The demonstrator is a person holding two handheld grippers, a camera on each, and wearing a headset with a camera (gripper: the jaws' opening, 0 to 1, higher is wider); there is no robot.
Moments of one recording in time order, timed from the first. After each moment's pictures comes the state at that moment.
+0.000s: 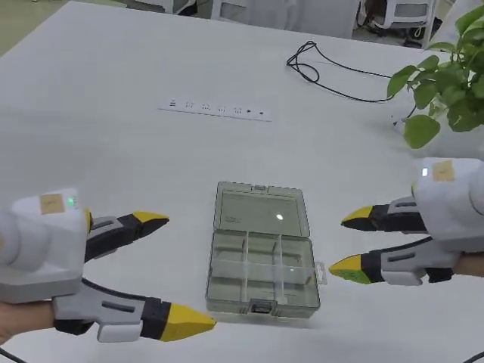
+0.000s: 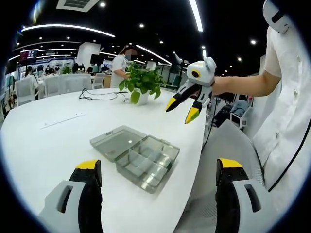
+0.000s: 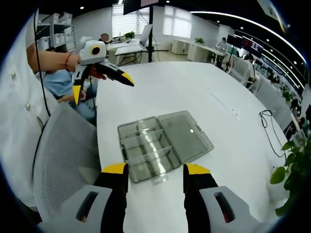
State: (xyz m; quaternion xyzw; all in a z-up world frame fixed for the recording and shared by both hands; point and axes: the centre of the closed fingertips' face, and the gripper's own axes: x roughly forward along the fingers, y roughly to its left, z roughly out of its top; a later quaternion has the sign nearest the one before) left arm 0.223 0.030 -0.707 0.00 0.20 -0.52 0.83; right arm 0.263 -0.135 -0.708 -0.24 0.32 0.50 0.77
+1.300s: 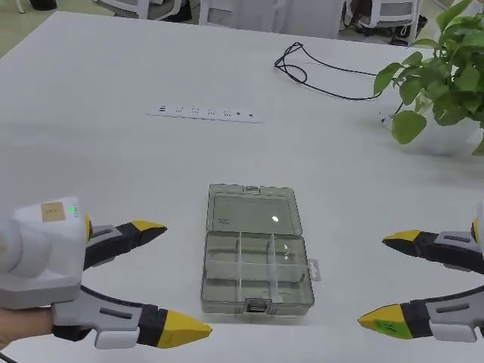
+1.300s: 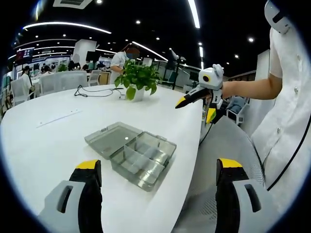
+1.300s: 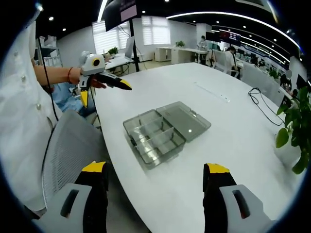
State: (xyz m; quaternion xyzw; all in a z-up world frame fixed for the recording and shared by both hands) left arm 0.216 0.023 -0.715 0.01 0.22 -0.54 0.82; right arm 0.218 -0.170 -0.717 -0.15 0.32 0.47 0.81
